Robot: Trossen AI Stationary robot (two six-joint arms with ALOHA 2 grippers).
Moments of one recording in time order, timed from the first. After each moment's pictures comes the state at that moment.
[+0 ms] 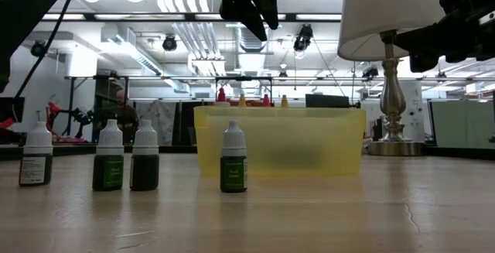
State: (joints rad) left arm 0.12 2.06 2.32 -1.32 -0.11 -0.31; right arm 0.08 0.02 0.01 0.03 0.11 0.02
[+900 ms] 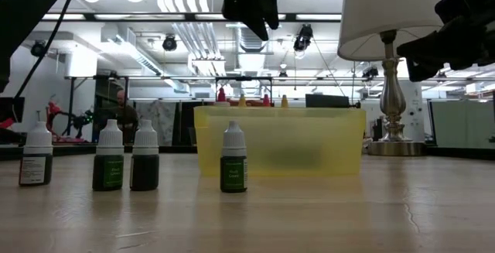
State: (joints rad) left arm 0.12 2.06 2.32 -1.31 -0.11 -0.26; right arm 0.08 0.10 0.01 0.01 0.03 0.08
